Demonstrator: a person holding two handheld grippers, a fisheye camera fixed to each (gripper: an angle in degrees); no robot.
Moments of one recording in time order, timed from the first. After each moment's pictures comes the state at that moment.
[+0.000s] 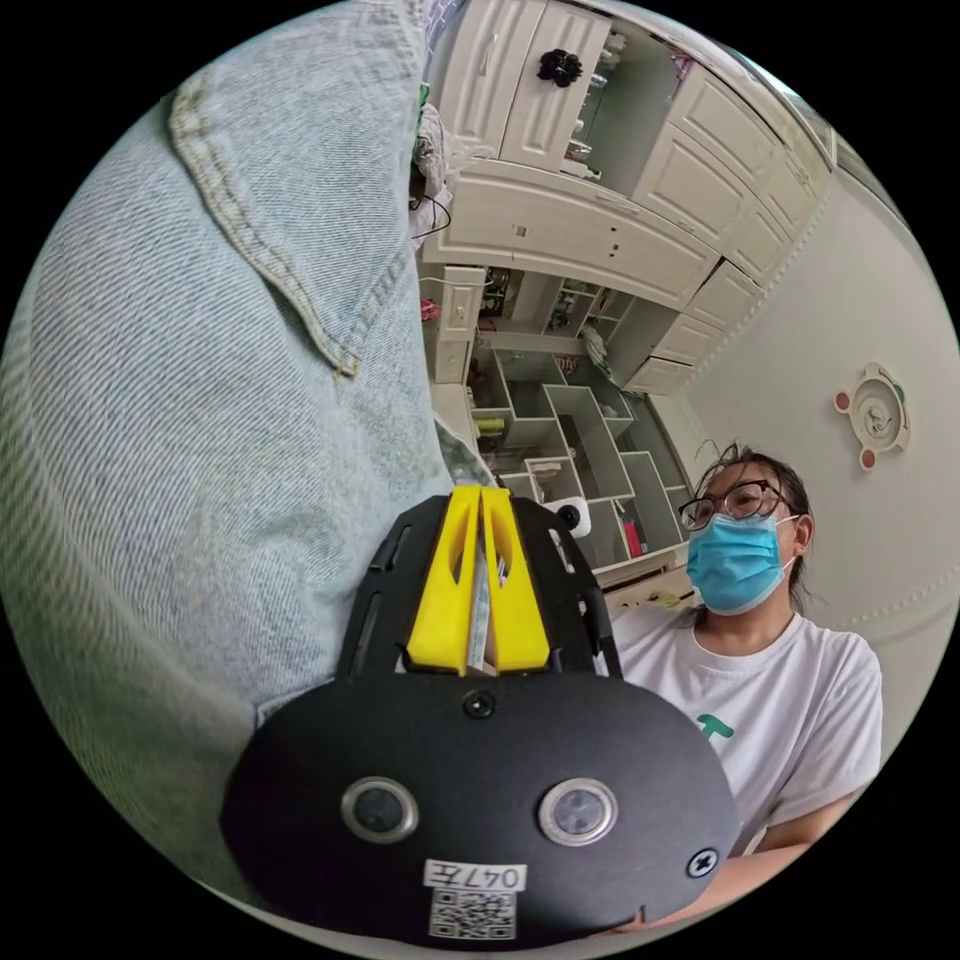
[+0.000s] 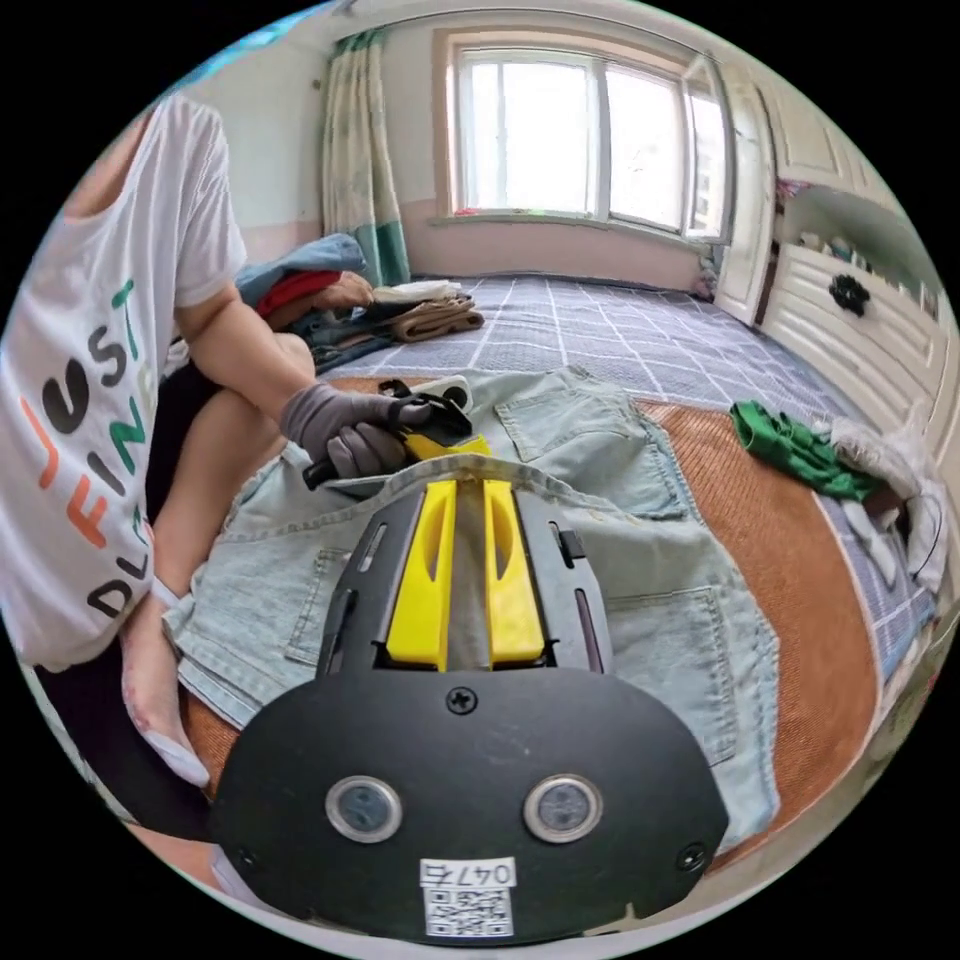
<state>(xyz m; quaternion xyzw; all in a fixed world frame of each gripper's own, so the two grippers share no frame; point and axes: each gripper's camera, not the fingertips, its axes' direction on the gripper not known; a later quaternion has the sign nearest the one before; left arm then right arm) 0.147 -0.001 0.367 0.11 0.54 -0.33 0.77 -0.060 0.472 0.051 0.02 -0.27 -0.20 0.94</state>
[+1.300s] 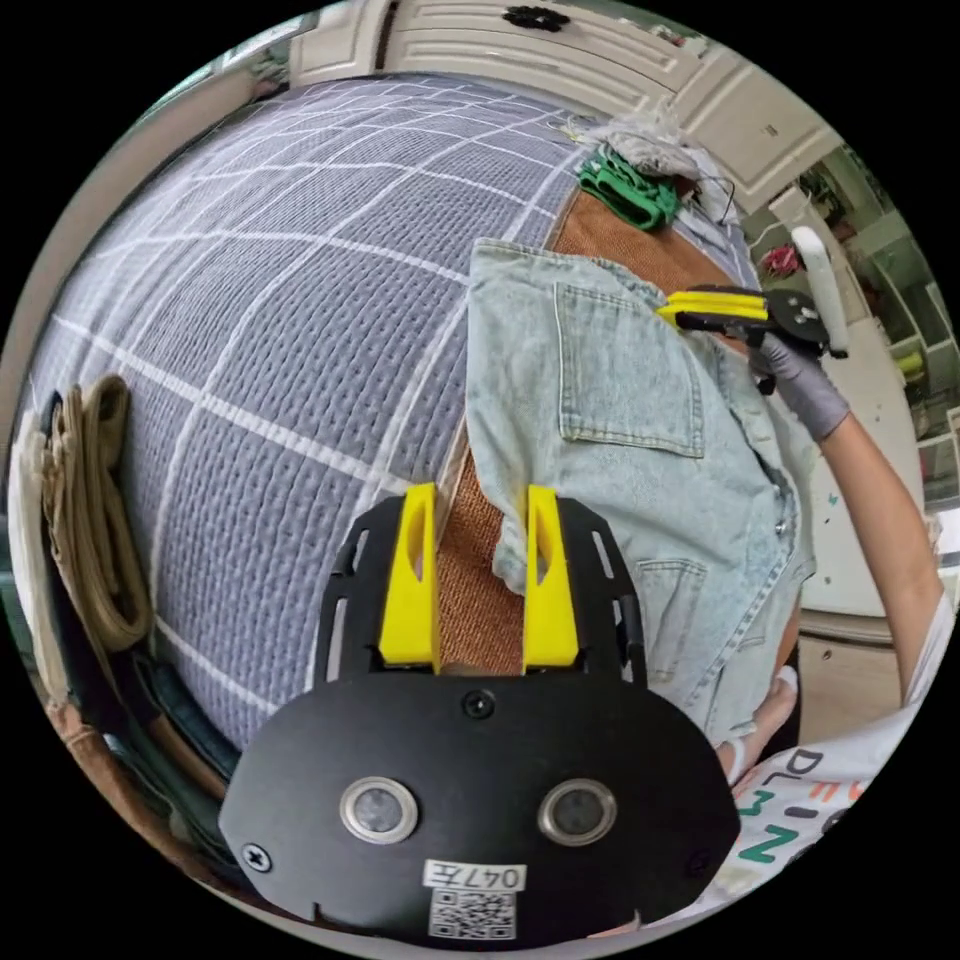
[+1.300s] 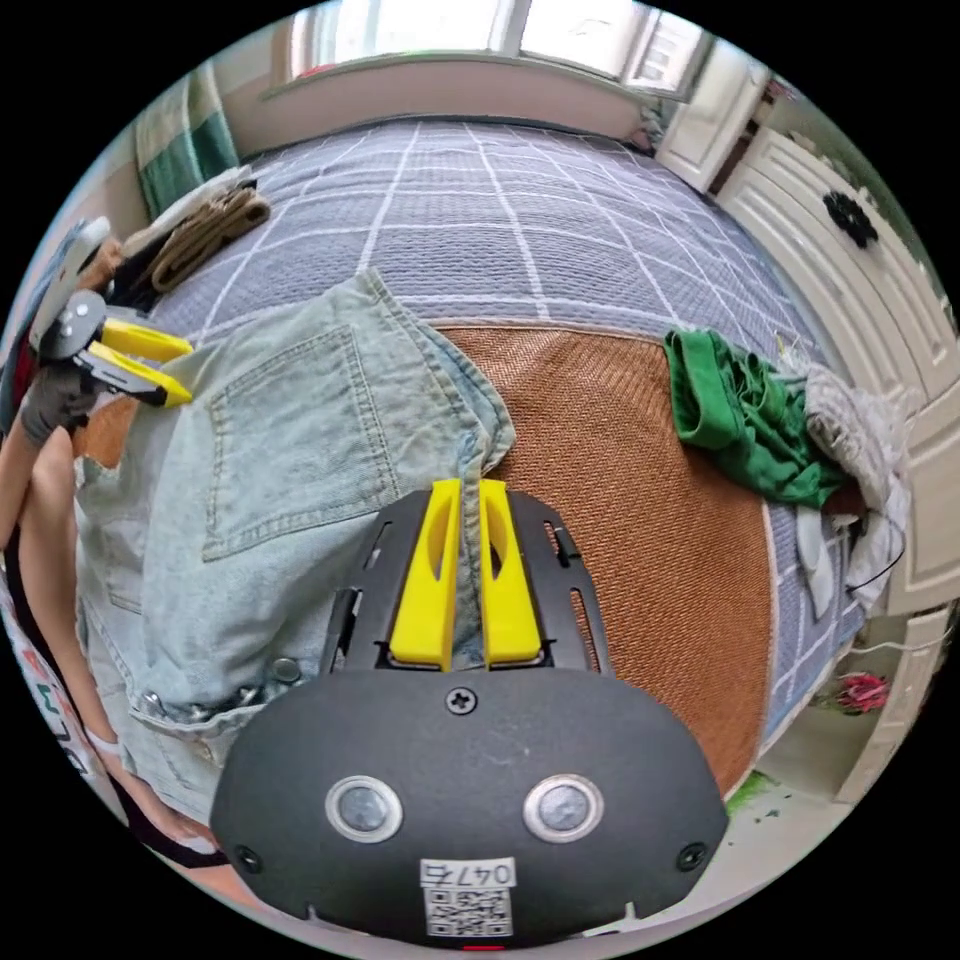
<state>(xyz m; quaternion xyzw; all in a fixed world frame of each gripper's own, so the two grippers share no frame) 0.120 -0.134 0.080 -0.20 -0.18 -0.22 0.94 -0.133 0.122 0.267 -0.19 -0.06 -0.23 0.95</state>
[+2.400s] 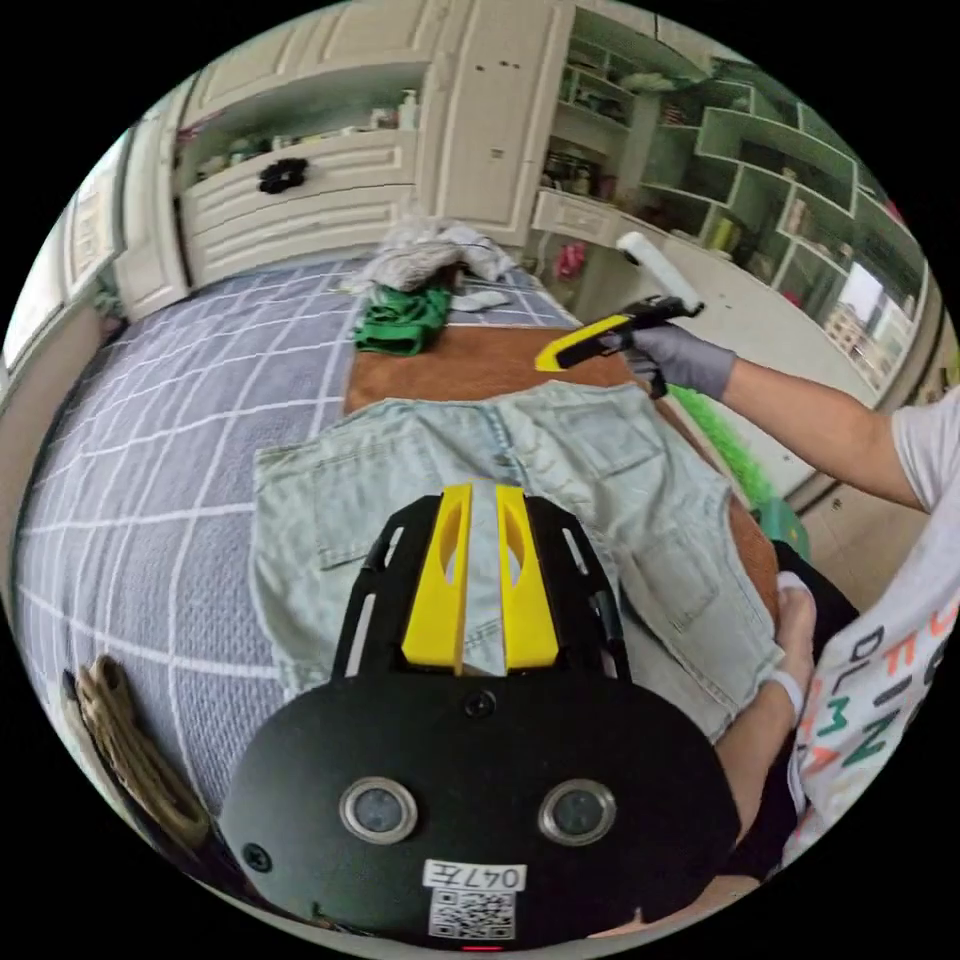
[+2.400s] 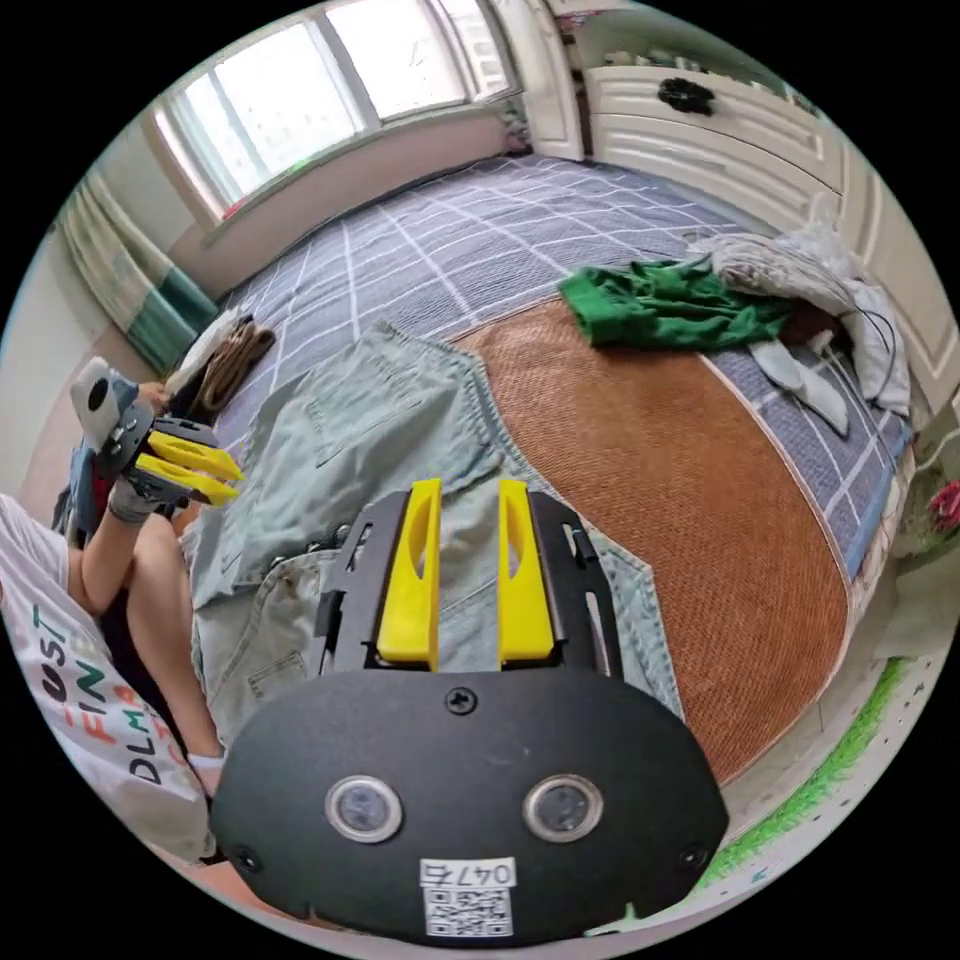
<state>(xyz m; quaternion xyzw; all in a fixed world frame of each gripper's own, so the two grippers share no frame) 0.187 -0.237 0.043 -0.08 -0.02 0.04 1.00 0.018 0.083 0.169 -0.17 -0.13 -0.04 0.97</state>
